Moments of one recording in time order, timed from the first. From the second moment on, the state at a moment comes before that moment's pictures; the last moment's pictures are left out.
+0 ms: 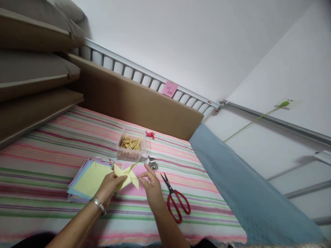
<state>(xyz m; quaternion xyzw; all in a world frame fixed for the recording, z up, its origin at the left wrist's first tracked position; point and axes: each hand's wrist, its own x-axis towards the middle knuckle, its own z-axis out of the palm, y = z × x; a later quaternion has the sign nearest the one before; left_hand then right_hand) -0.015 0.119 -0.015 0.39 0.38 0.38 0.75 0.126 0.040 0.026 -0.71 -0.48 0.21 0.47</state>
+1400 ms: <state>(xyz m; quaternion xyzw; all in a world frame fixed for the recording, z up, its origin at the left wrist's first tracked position) -0.009 0.111 -0.020 0.44 0.33 0.37 0.75 0.109 0.048 0.016 -0.70 -0.50 0.24 0.45</state>
